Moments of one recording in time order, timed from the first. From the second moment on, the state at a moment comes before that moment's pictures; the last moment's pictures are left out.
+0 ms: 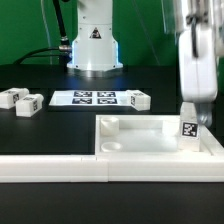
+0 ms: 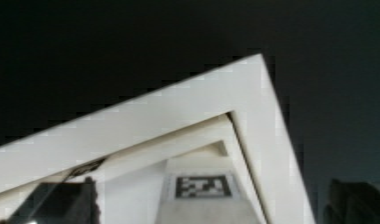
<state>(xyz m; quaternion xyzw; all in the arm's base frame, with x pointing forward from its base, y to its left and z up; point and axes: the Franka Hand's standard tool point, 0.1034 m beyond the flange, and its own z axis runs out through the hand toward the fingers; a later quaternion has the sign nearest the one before) 0.680 0.116 0.100 -0.56 0.82 0.03 0.10</state>
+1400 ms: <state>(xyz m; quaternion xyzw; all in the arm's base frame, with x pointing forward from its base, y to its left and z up) 0.641 0.127 0.137 -0.69 0.72 0.03 0.11</state>
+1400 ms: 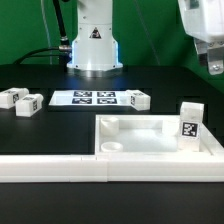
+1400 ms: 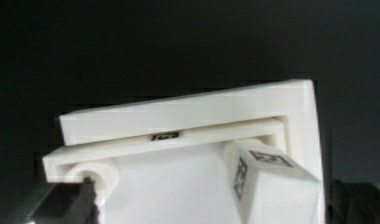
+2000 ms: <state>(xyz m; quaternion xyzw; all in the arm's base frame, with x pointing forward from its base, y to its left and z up) 0.610 0.142 0.119 -0.85 0.51 0.02 0.10</state>
